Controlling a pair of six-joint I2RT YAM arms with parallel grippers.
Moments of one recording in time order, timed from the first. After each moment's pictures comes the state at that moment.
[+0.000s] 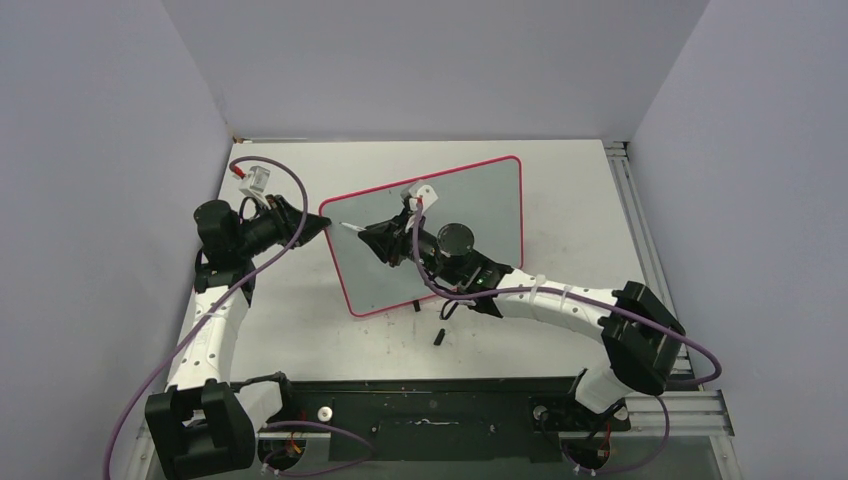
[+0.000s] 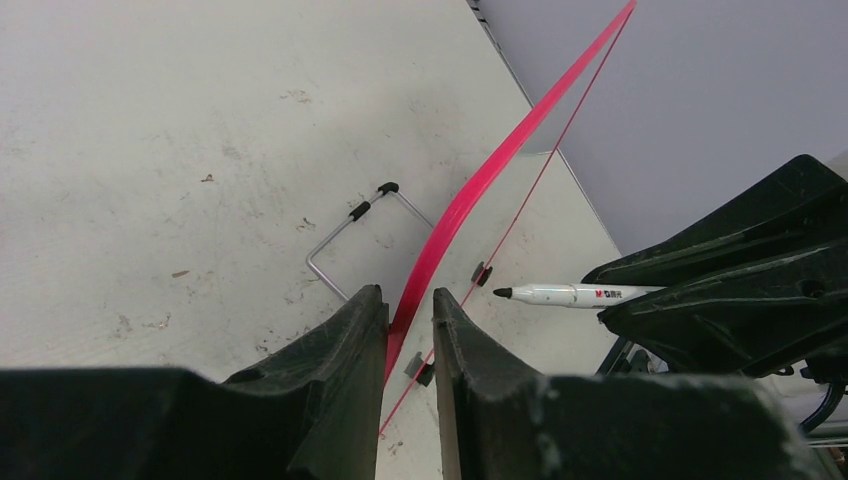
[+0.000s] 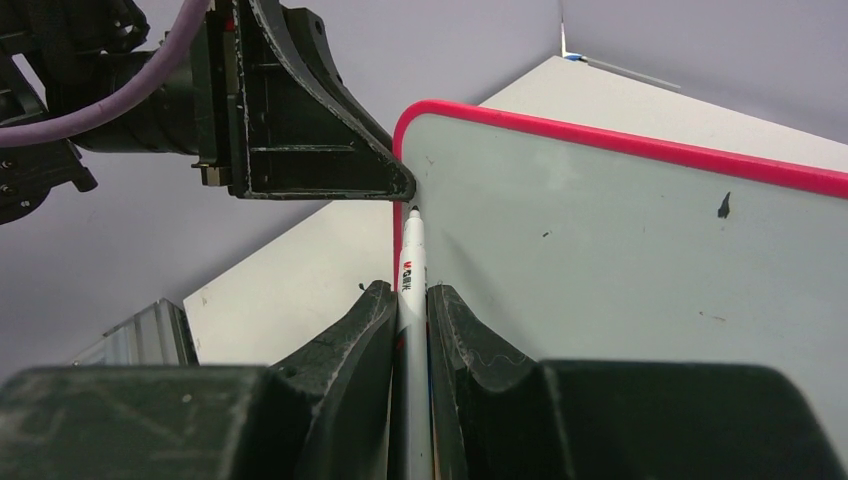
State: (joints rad) left arm 0.16 1.07 0.75 0.12 0.92 -0.51; right arm 0.97 1.53 1.00 0.60 -0.03 0.29
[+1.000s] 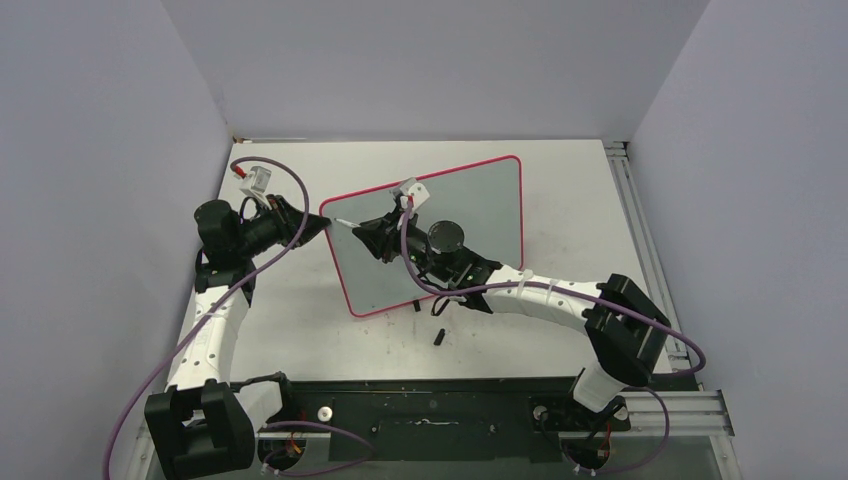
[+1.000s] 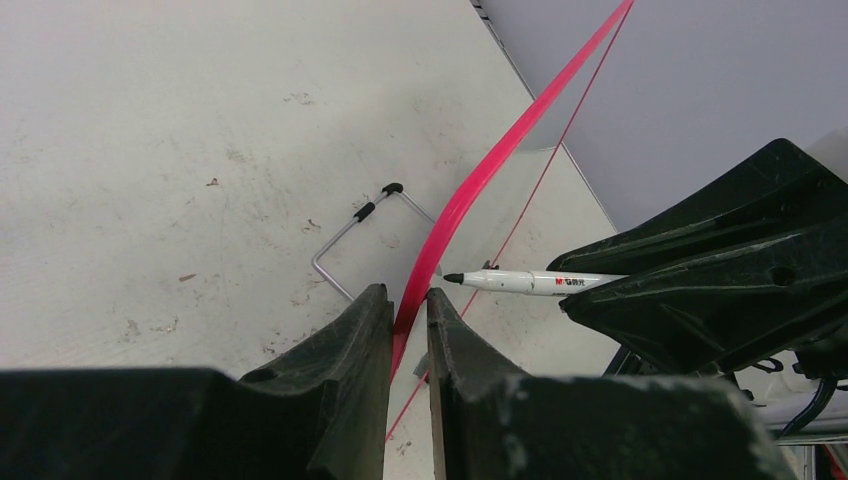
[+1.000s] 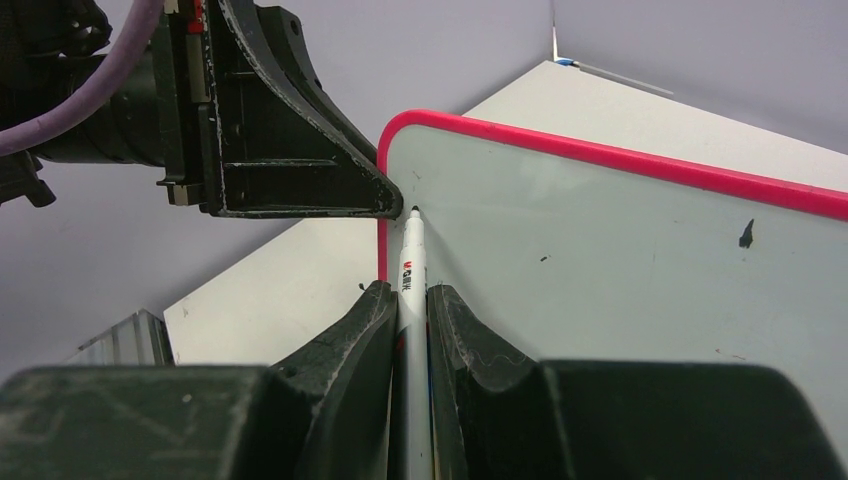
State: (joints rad) left arm 0.16 1.07 0.75 0.12 0.92 -0.49; right arm 0.97 1.61 1.05 0.63 -0.02 0.27
